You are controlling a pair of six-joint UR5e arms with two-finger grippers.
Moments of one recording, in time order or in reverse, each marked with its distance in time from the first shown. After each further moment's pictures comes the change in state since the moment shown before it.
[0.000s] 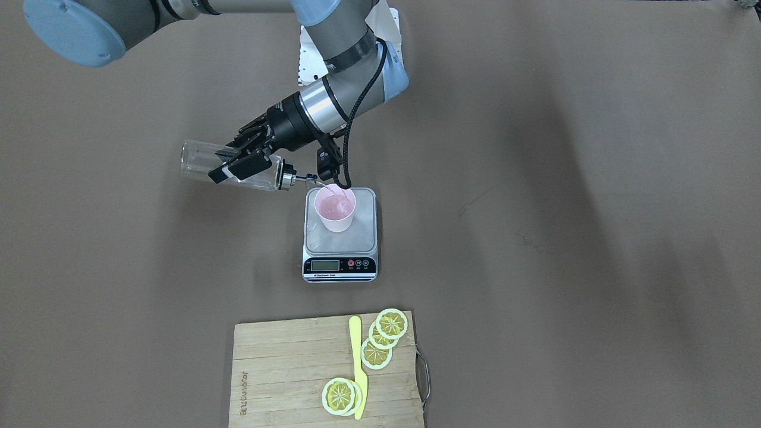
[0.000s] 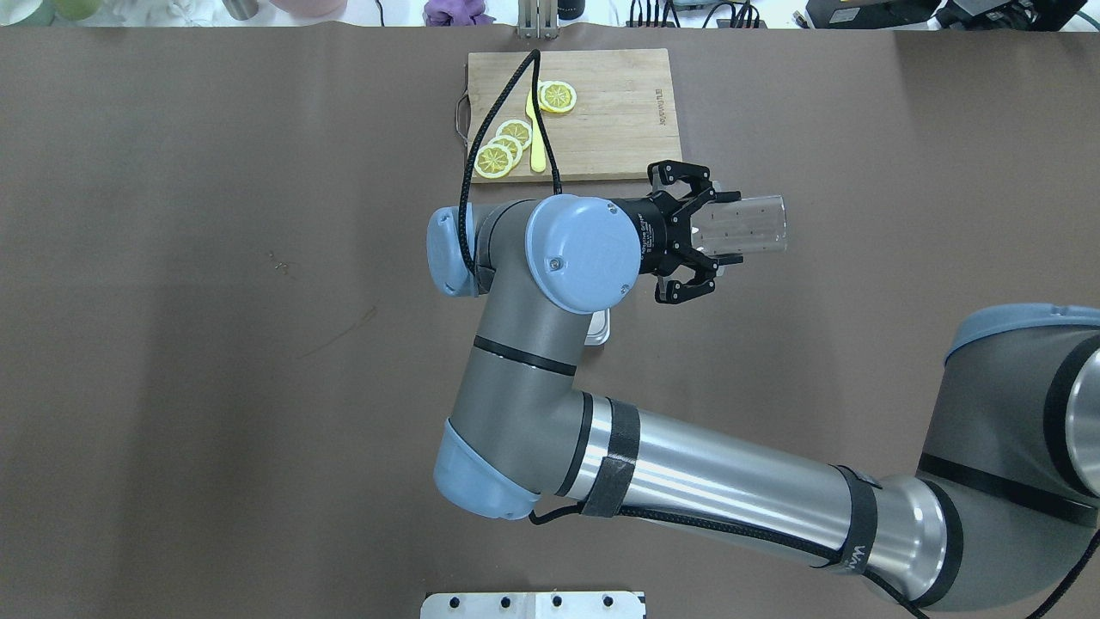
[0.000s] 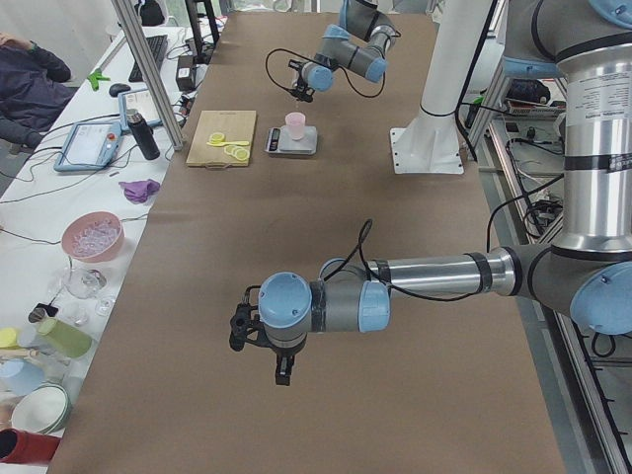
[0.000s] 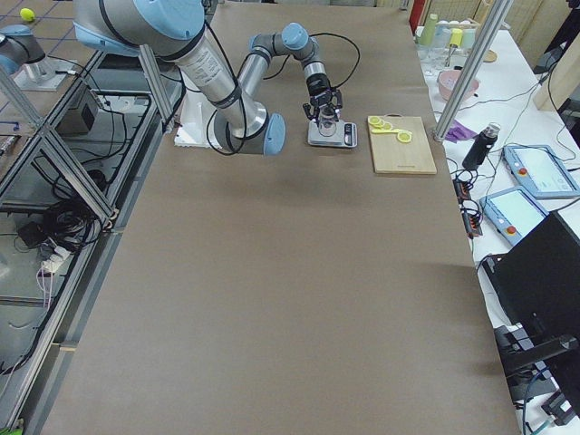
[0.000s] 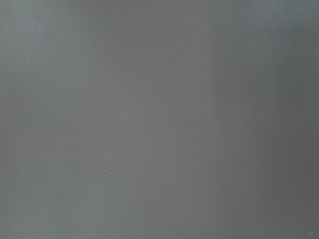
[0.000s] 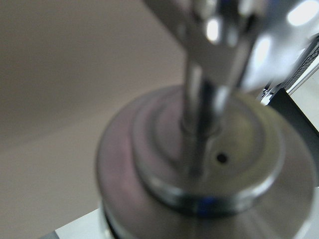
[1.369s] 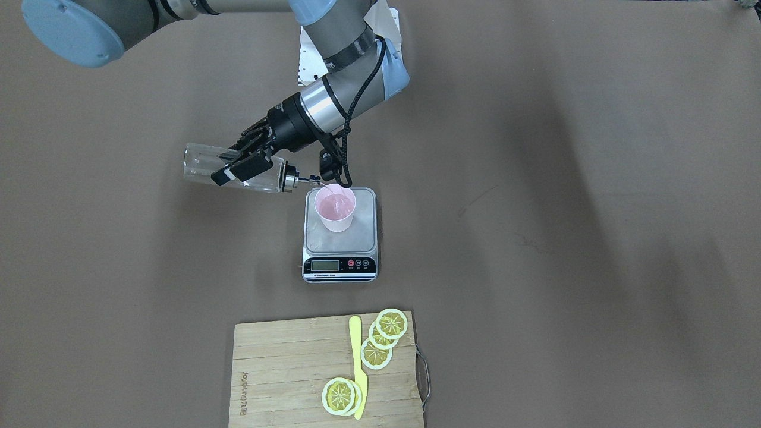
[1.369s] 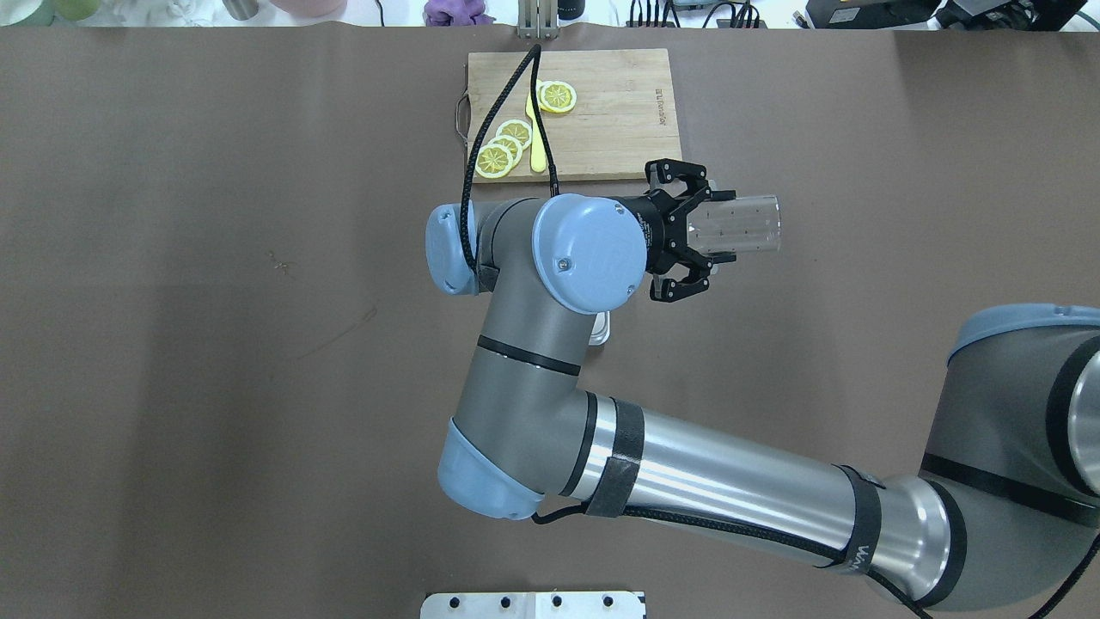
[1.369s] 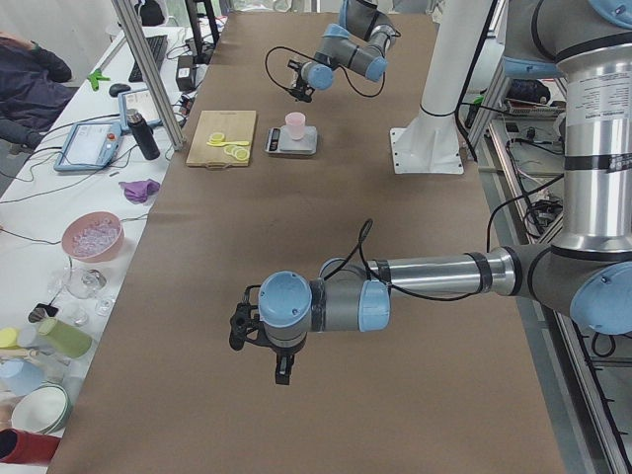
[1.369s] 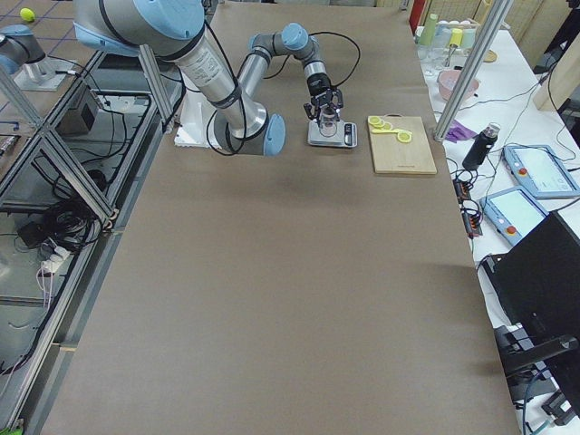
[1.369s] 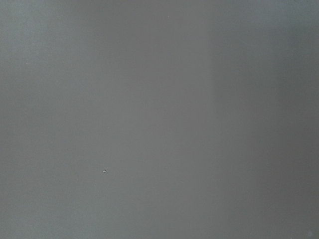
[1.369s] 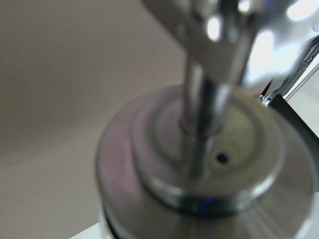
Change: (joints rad) left arm 0.000 0.000 -0.002 -0.001 0.000 0.000; right arm 0.002 -0.008 0.010 0.046 0.001 0.018
